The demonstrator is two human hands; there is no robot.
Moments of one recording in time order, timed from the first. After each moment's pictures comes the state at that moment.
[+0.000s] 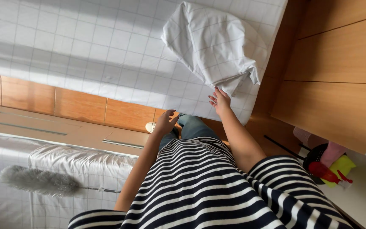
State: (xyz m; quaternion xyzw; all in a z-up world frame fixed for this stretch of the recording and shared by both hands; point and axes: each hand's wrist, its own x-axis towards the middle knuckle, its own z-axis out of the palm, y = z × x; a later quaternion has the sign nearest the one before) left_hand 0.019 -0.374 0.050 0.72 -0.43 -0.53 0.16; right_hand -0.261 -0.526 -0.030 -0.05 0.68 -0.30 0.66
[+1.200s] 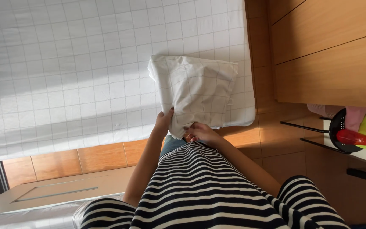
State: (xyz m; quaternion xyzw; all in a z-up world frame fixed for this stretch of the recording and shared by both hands) left_hand 0.069 -0.514 0.074 0.63 -0.16 -0.71 0.26; right_hand -0.151 -0.454 0.130 -0.23 0.50 -0.19 0.81
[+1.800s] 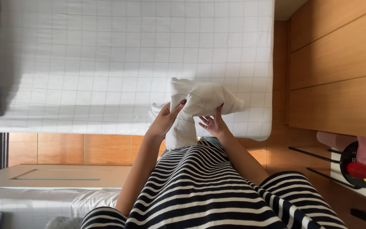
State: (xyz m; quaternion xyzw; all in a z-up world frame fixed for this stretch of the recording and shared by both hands) left_hand 0.149 -0.507 0.313 0.49 -0.22 -0.75 0.38; right_hand -0.105 -0.502 0.065 0.07 0.52 -0.33 0.78
